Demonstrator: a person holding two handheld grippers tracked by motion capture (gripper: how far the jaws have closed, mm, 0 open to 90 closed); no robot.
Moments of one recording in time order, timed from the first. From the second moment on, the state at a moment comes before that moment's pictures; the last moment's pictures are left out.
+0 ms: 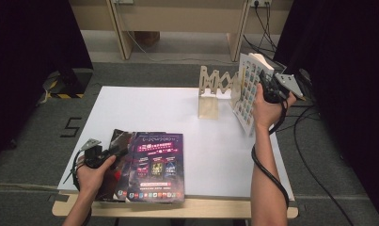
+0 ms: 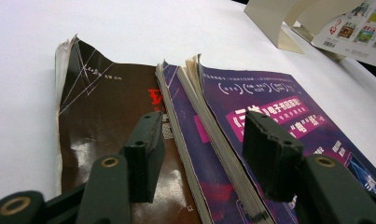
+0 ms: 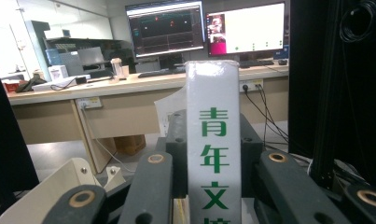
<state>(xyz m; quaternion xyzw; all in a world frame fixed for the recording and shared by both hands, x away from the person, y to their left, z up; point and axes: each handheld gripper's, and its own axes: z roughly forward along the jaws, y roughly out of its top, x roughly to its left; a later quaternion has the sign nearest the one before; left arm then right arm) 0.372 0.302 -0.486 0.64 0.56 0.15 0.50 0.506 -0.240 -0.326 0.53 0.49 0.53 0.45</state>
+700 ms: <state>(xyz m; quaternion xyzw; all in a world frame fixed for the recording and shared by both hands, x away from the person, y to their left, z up) 0.370 0.301 -0.483 0.64 0.56 0.15 0.50 0.453 -0.269 -0.352 0.53 0.50 0.51 0.45</state>
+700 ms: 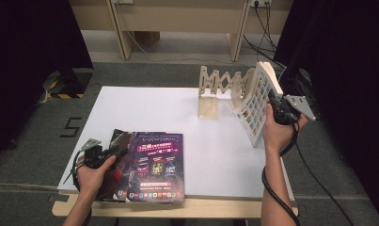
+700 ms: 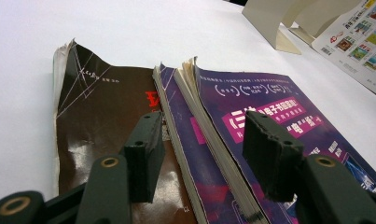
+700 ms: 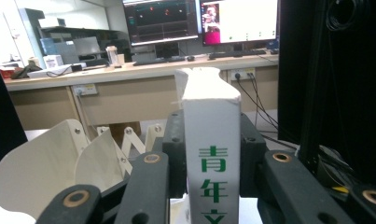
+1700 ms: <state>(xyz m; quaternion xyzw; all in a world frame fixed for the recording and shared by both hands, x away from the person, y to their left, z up) 0.371 0.302 -0.484 0.64 0.56 0.15 0.50 0.480 -0.282 -0.330 0.56 0.54 0.48 0.40</state>
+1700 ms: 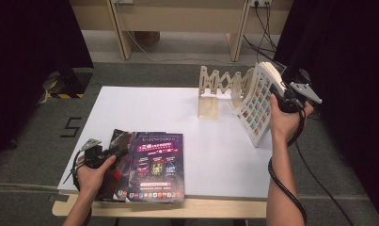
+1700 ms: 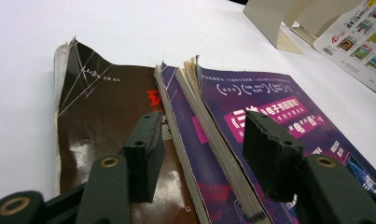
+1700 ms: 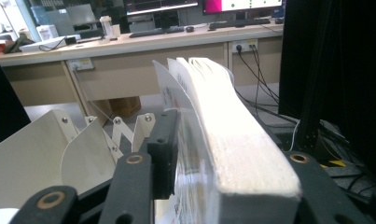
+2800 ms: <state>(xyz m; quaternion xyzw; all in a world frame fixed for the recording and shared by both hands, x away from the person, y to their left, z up) 0.372 0.304 -0.486 0.64 0.56 0.15 0.50 0.485 -0.256 -0.314 0.56 0.53 0.48 0.42</state>
